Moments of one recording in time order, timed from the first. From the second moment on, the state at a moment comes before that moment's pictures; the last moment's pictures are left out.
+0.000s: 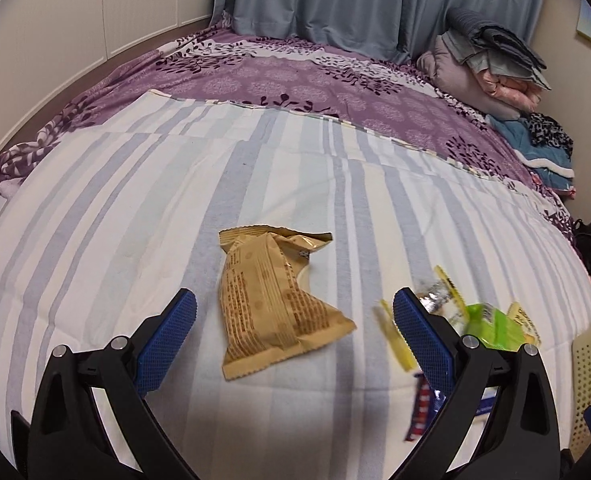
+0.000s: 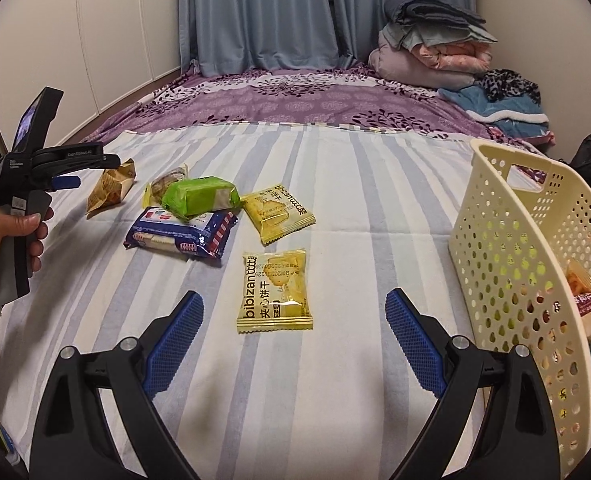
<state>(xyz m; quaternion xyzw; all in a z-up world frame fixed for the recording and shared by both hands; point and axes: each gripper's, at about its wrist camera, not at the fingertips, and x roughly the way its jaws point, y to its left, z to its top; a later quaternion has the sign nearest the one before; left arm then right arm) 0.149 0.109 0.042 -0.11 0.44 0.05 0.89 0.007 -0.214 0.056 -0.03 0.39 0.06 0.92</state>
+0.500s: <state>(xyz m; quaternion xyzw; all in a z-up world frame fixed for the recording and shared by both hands) 0.191 0.130 0.003 -0.12 0.47 0.08 0.87 0.027 -0.204 0.043 -0.03 0.41 0.07 0.91</state>
